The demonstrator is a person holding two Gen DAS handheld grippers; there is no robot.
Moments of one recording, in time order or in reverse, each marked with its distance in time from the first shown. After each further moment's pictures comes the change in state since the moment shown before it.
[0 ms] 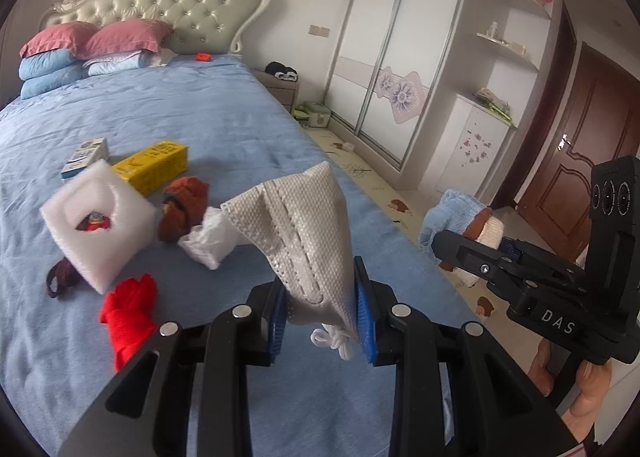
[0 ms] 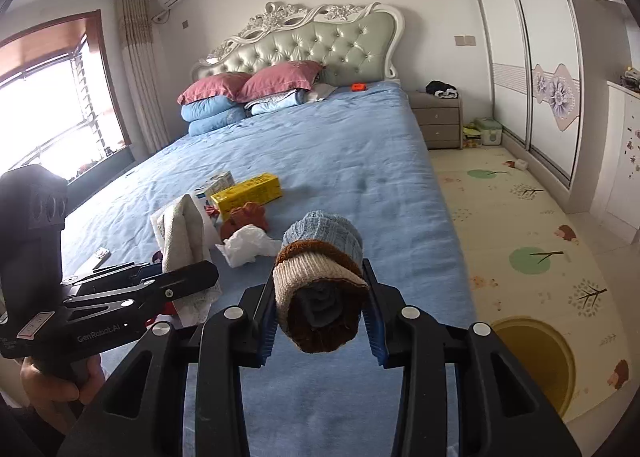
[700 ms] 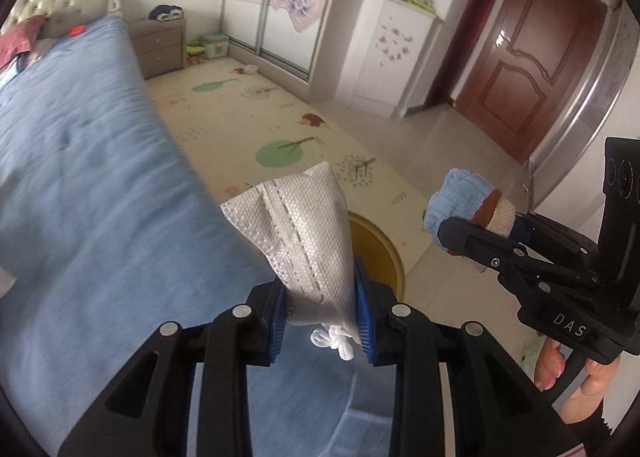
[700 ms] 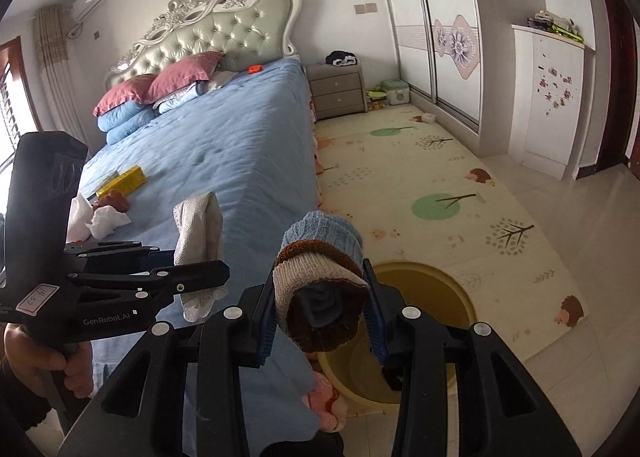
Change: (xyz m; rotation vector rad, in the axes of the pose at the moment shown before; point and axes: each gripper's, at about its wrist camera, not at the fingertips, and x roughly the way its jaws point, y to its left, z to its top) left arm 0.154 -0.171 -0.007 0.238 0.331 -0.218; right arm -0.064 -0.184 -0.054 0.176 0.091 -0.249
